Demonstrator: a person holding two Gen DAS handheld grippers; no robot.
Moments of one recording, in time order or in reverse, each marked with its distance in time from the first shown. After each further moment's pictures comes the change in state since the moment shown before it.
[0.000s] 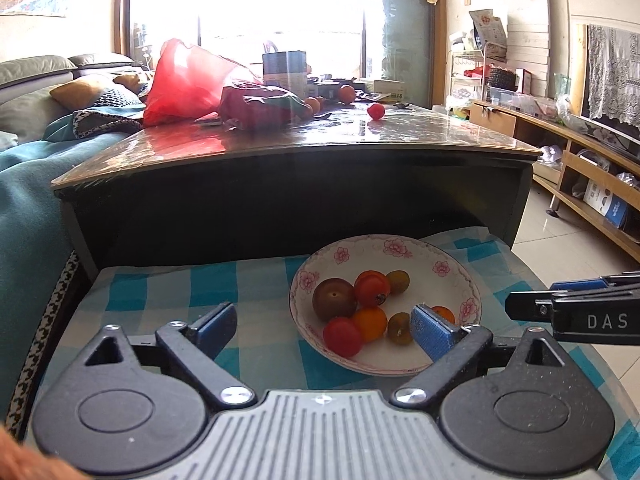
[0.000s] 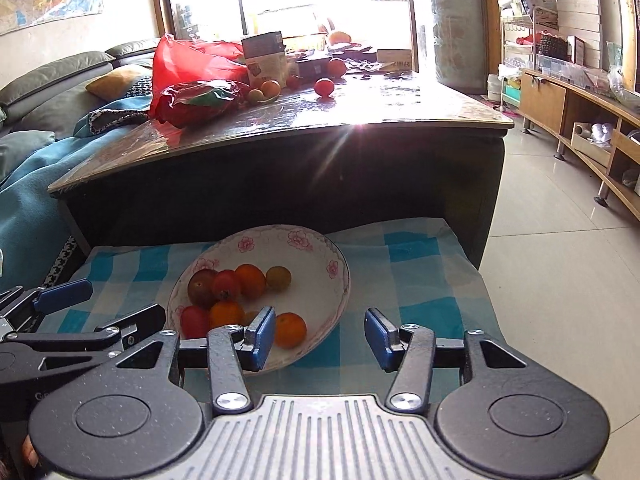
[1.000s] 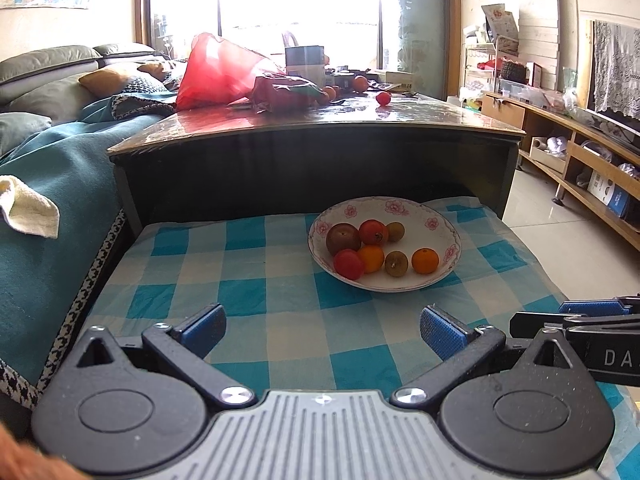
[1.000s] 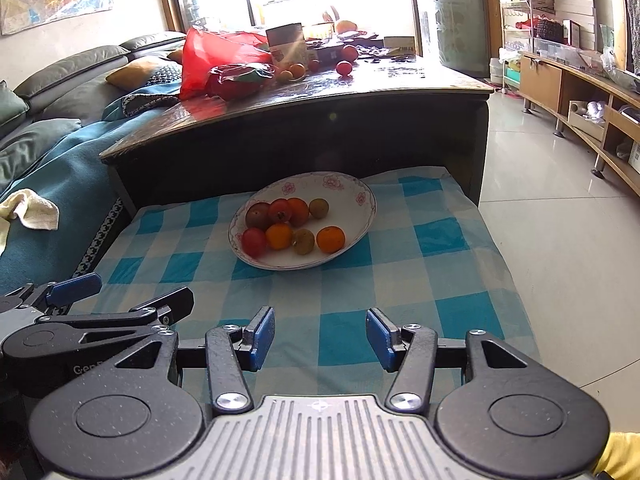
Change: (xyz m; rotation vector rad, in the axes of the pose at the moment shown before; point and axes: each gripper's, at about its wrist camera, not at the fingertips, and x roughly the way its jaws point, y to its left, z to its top) left arm -0.076 -0.007 -0.039 -0.014 0.029 0.053; right arm -0.076 0.028 -0.058 0.026 0.037 0.032
